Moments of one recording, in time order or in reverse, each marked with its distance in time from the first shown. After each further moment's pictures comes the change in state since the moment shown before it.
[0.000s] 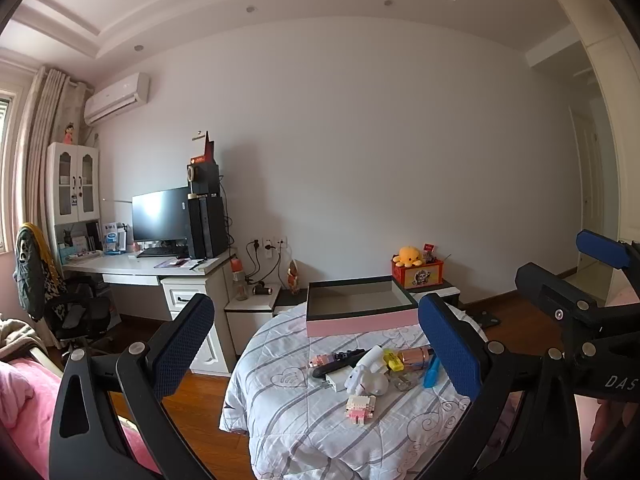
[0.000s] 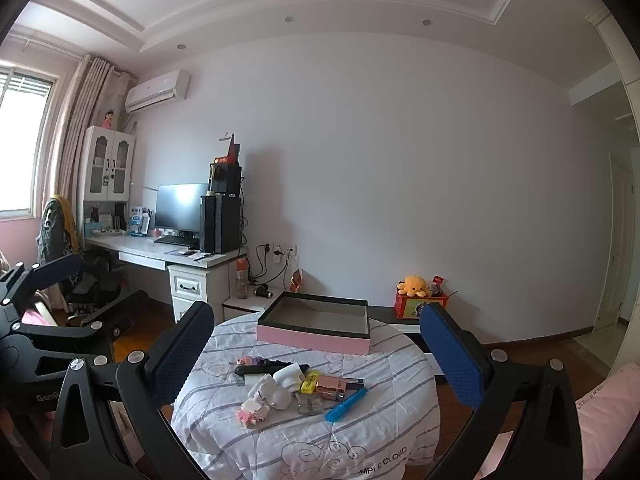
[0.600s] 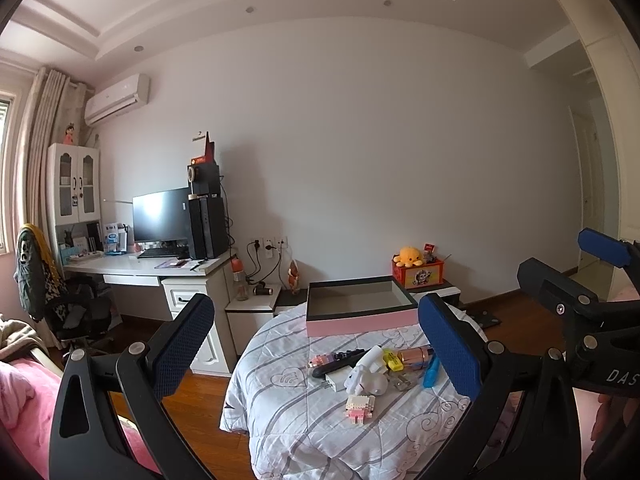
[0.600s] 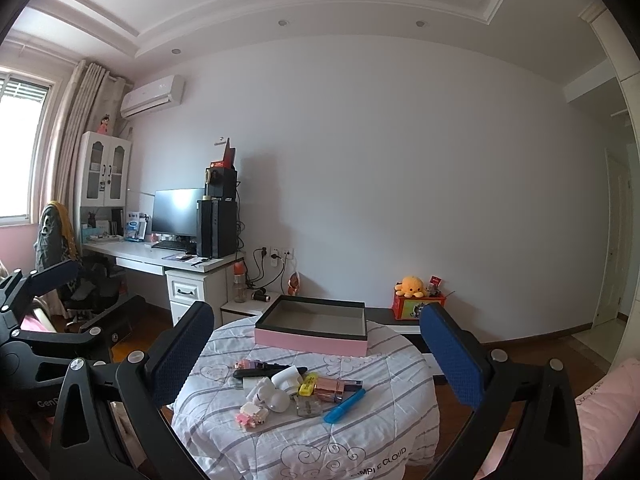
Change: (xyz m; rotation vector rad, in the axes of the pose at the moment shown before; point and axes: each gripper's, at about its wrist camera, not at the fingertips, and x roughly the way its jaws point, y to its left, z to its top) left arm 0.003 -0.005 0.004 0.003 0.008 0.005; right arm 0.001 0.001 0.002 0.012 -0.005 -0.014
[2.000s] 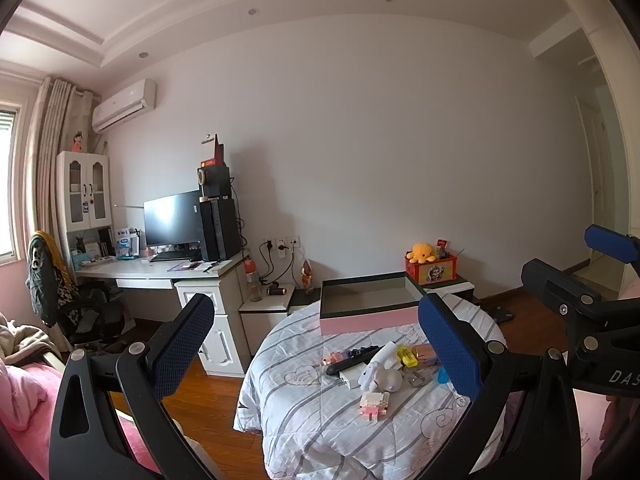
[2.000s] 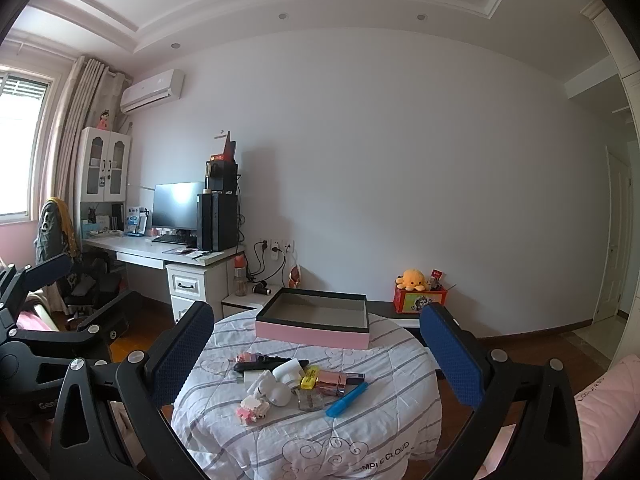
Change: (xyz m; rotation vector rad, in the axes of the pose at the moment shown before) left arm -0.001 0.001 -0.006 0.027 -0.002 0.043; right arm 0.008 -0.004 -0.011 0.003 0.025 0.008
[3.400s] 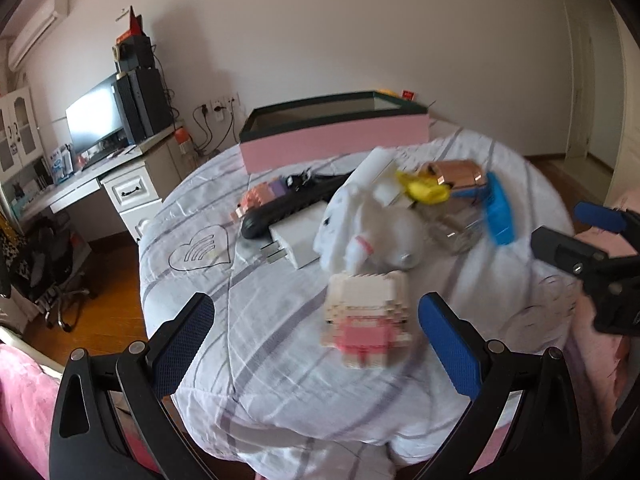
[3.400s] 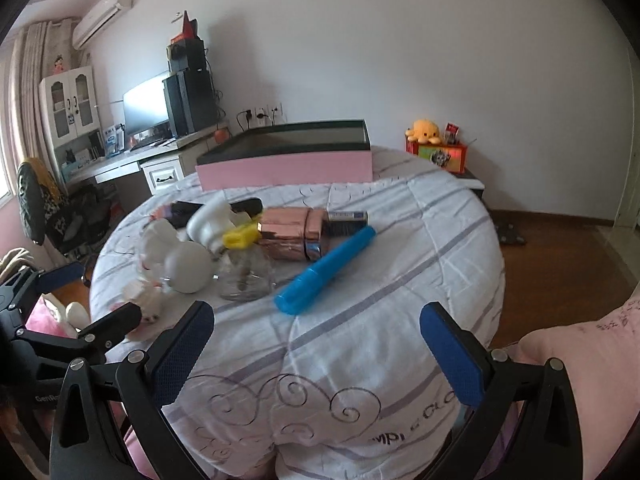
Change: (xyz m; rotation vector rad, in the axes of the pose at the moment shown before) left arm 0.226 -0.061 -0.179 0.105 0.507 -0.159; right arm 0.192 -0.065 -0.176 0.147 0.473 0.068
